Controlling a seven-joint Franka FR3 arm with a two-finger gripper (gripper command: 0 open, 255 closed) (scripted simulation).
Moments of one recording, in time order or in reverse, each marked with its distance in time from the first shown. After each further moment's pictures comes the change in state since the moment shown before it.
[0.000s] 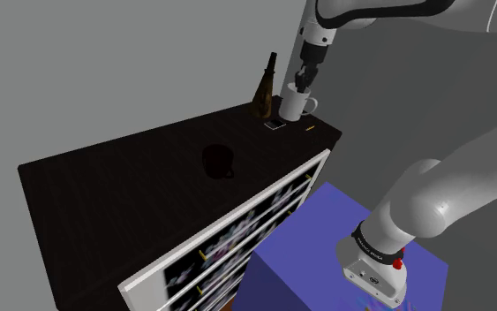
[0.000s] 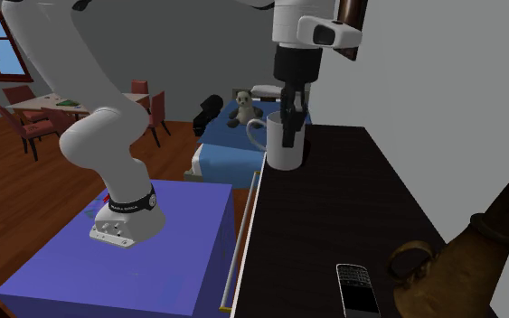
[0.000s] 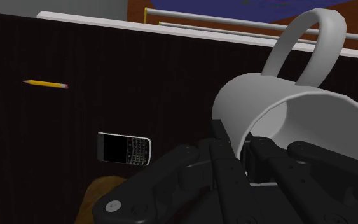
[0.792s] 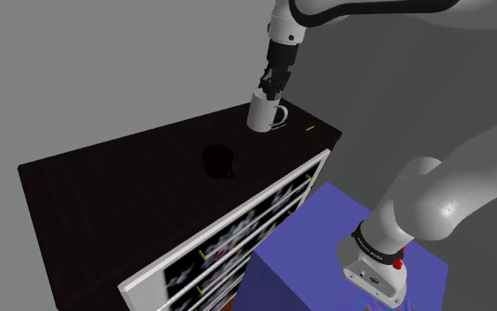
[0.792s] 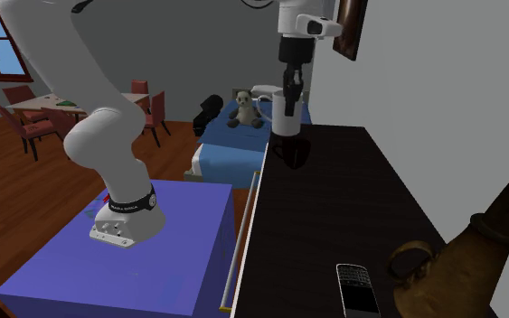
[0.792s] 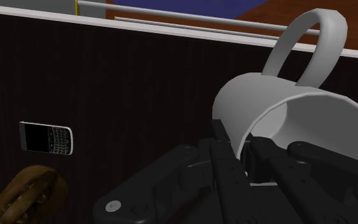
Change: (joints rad) arm 0.120 0.012 0.199 0.024 0.076 -0.019 0.290
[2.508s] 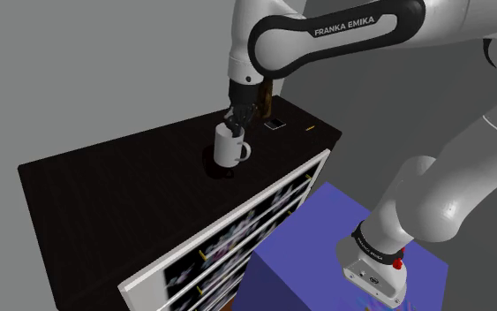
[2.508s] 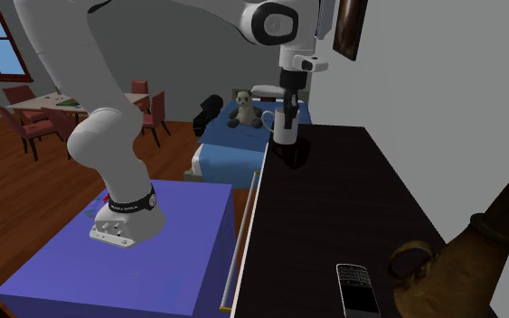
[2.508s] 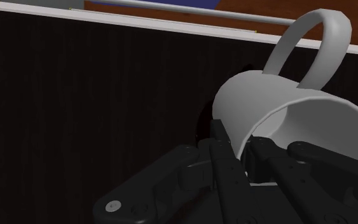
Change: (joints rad) arm 0.086 0.144 0.142 -0.068 0.034 0.215 0.212
